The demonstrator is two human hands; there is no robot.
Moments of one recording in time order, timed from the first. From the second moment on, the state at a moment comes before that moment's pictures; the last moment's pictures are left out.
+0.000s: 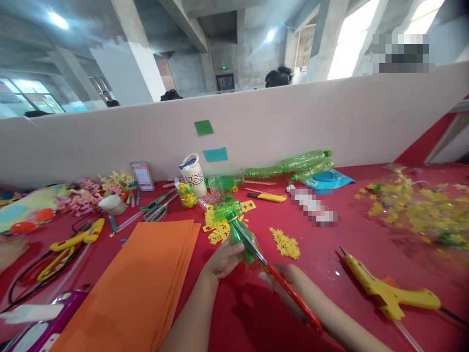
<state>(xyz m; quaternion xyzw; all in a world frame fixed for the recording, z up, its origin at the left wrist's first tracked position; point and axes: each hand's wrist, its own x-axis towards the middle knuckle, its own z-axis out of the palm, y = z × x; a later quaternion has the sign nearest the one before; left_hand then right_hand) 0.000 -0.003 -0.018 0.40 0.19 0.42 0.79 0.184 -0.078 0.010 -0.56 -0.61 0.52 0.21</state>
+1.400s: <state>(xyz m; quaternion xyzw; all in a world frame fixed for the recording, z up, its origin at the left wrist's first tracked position) -0.021 0.017 -0.001 0.17 0.23 0.64 0.72 0.205 -0.075 0.032 -0.51 -0.73 0.44 0.11</state>
